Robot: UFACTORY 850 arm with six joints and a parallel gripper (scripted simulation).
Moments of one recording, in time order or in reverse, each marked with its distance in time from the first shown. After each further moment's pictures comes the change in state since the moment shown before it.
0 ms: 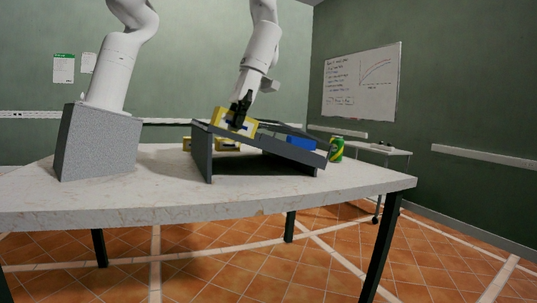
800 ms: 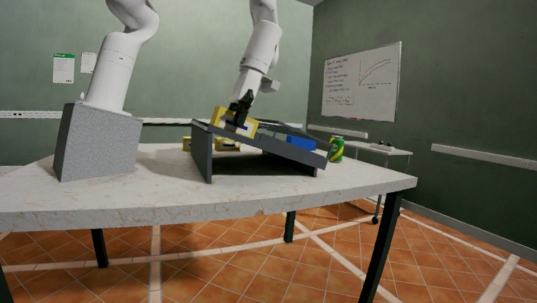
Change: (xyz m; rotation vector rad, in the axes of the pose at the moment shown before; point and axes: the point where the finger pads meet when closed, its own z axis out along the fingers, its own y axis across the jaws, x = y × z) arm 0.000 0.000 0.000 0.000 -0.001 0.000
